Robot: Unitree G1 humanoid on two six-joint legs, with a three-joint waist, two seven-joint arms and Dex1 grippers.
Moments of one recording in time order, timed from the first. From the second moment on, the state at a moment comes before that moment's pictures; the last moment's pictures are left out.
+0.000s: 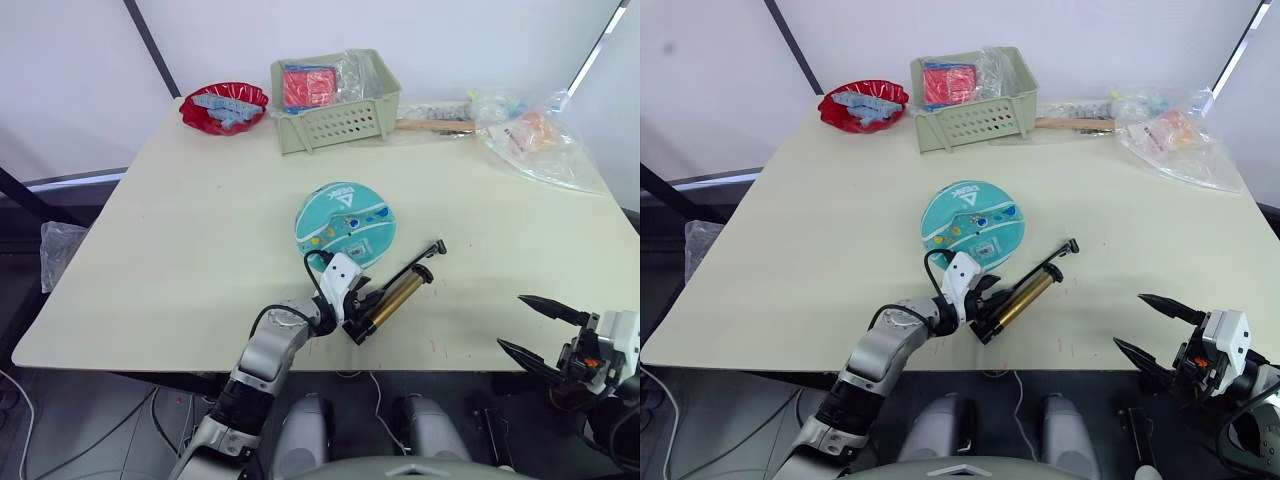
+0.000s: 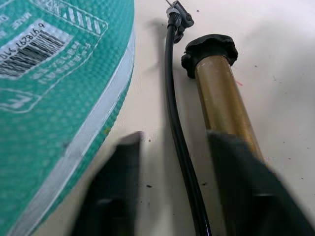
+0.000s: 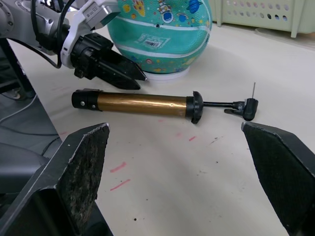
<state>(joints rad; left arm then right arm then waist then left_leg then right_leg) -0.23 0.21 -0.29 -0.02 -0.13 0.47 -0.58 0.34 -0.61 -0.33 -0.12 0.57 -0.14 1.17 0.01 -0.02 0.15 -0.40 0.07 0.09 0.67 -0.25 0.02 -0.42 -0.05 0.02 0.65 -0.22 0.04</state>
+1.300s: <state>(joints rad) -0.39 0.05 -0.38 0.23 0.03 0.46 -0.46 0.42 -0.60 -0.36 -0.25 0.57 -0.08 1.10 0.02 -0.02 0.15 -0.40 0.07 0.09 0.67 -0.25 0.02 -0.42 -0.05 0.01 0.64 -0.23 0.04</state>
